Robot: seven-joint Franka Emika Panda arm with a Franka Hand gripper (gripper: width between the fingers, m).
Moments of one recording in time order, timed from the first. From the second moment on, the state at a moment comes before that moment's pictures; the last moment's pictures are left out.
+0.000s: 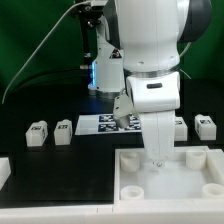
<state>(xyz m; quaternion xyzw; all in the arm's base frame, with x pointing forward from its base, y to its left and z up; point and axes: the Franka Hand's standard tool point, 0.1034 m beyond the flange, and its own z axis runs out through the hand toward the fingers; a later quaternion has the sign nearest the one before) 0.490 0.056 0.016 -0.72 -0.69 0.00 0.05</state>
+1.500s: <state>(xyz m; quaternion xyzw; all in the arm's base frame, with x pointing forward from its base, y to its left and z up) 0.429 0.175 0.050 -1.00 0.02 0.02 0.06</state>
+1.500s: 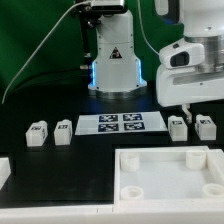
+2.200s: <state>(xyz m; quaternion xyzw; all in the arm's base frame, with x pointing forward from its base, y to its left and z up) 0.411 0.176 0.051 -0.96 0.01 0.26 0.04</state>
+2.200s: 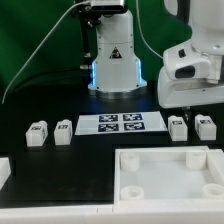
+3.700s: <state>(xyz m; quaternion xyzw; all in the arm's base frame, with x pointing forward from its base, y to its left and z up) 0.383 0.185 0.012 -0.92 0.00 0.39 0.03</state>
